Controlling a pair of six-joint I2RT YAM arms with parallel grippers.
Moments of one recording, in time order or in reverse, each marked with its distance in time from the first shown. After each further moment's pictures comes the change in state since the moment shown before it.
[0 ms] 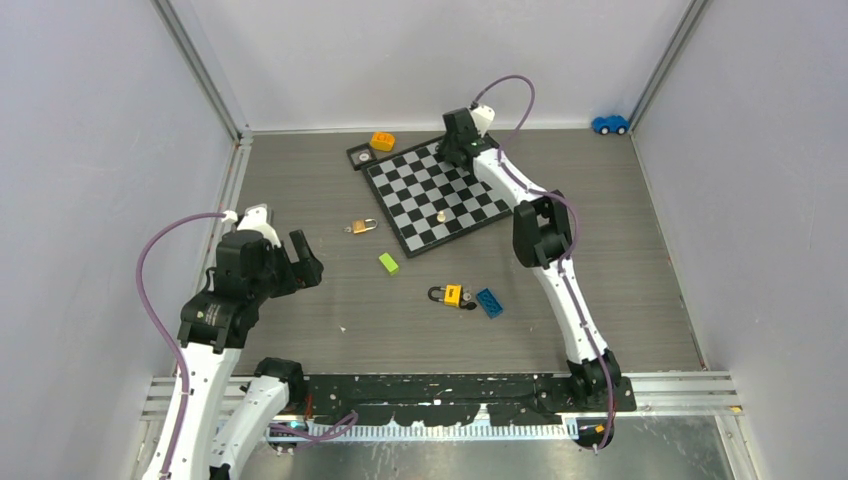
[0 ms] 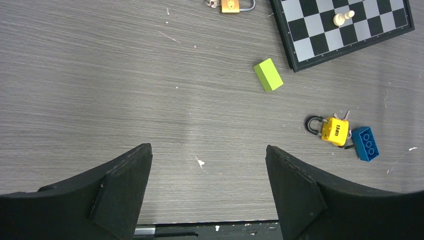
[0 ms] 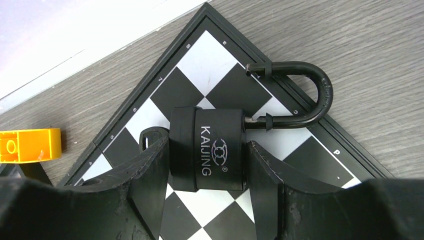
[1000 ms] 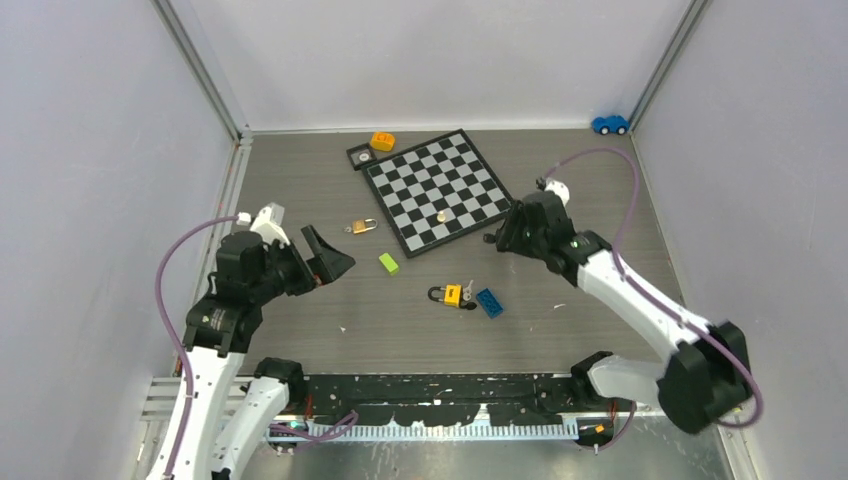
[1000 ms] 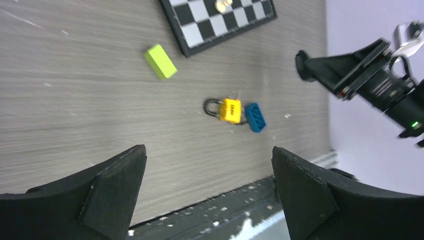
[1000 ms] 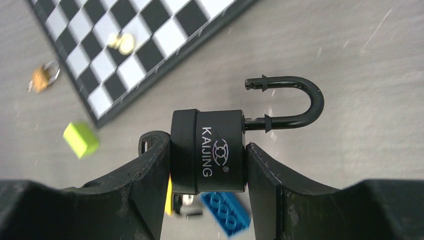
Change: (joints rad) left arm 0.000 -0.028 -0.034 0.142 0.319 -0.199; right arm 0.014 -1.392 -1.534 0.075 -0.171 -0.073
